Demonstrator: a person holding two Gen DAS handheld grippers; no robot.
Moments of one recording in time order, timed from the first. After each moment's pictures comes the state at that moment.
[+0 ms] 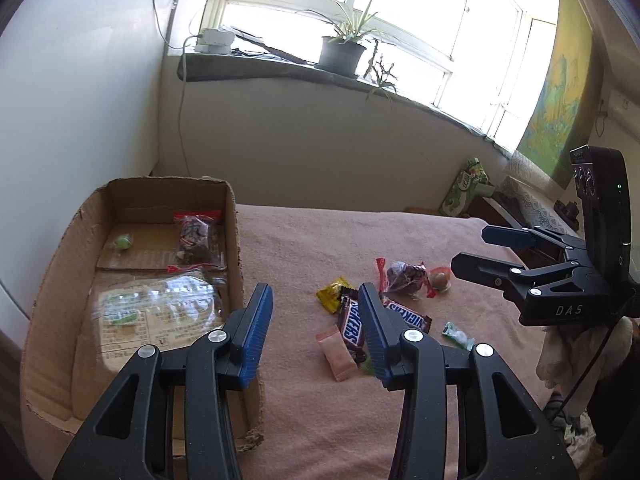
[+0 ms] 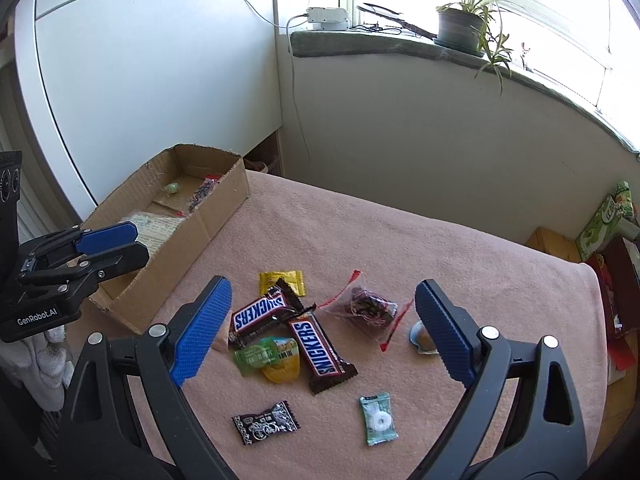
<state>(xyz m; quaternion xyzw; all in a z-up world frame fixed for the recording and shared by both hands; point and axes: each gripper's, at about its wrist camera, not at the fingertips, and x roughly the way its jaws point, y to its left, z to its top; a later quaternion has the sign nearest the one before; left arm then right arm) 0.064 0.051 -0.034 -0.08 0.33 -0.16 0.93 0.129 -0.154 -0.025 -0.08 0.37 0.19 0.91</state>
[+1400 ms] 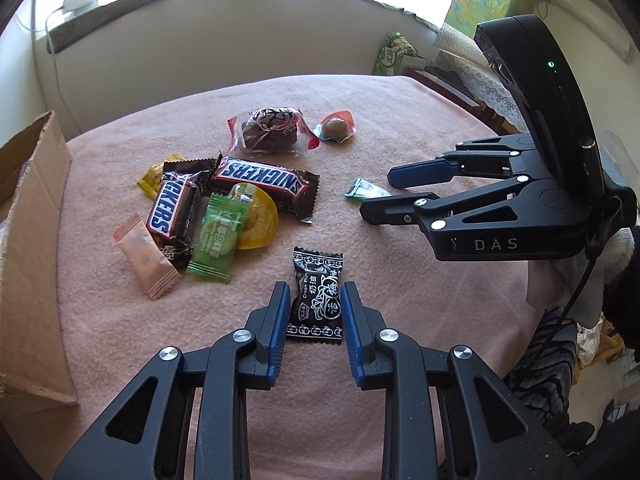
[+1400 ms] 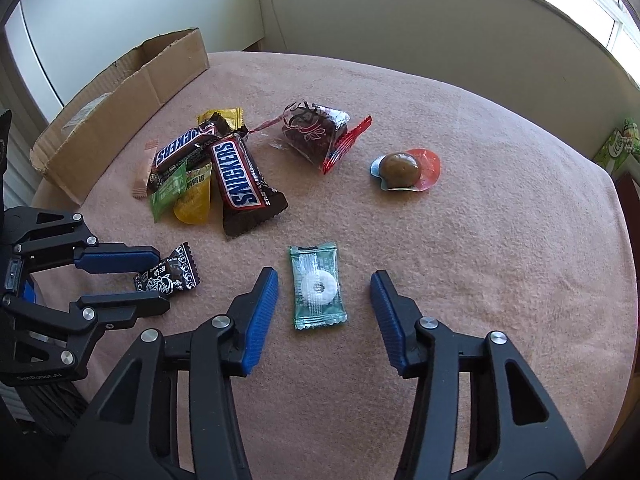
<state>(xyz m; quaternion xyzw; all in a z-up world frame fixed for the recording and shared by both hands) 0.042 -0.061 -0.103 0.05 0.45 -0.28 0.85 0.107 -0.213 -0.123 -0.09 0.49 0.18 0.85</state>
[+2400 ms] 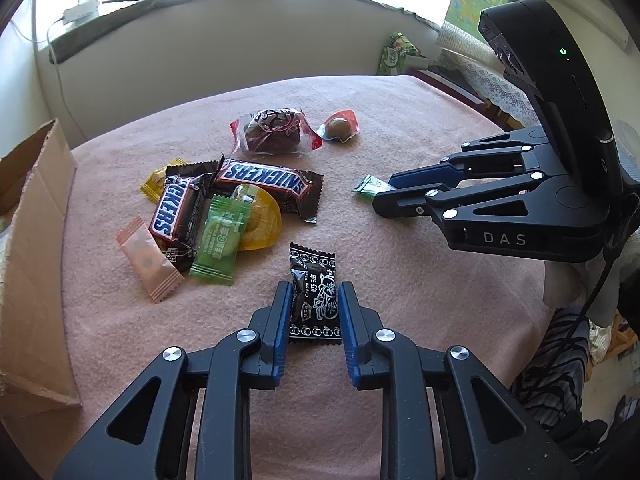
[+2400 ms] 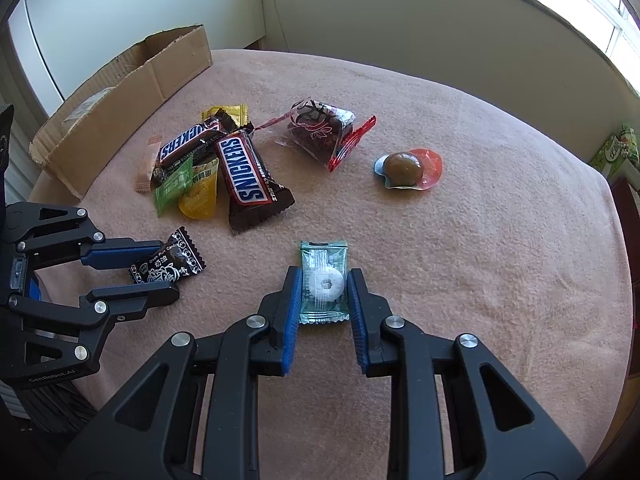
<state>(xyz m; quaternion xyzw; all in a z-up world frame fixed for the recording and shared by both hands) 0.044 -0.067 -0.107 0.06 0.44 -0.27 0.86 0.102 -0.208 -0.122 -0.10 0.48 0.18 0.85</state>
